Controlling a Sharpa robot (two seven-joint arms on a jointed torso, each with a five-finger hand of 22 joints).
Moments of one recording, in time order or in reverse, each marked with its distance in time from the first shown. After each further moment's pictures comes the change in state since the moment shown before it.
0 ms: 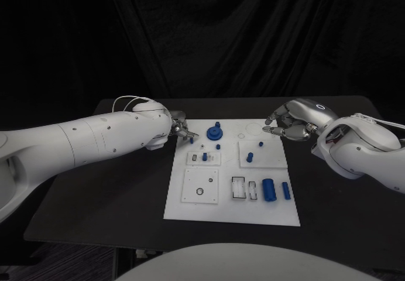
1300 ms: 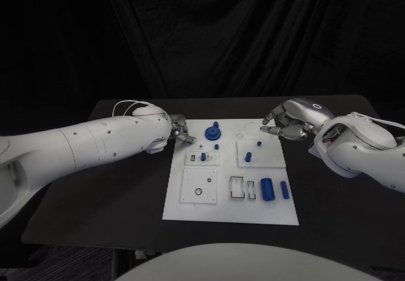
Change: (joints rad) left arm -0.020 0.008 0.000 -0.011 0.001 -0.001 0.033; left_hand 0.099 -0.007 0.044 -0.002 0.254 -0.003 0.003 -0.053 0.000 -0.006 0.006 0.005 0.003 0.000 0.000 0.000 0.001 0.000 -0.004 0.003 -0.018 0.000; right arm 0.000 0.003 0.000 0.000 0.000 0.004 0.002; right_hand 0.004 0.004 0.000 0.000 0.004 0.000 0.000 0.000 -0.001 0.000 0.000 0.001 0.001 0.000 0.000 0.000 0.000 0.000 0.000 0.000 -0.004 0.000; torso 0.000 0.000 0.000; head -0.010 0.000
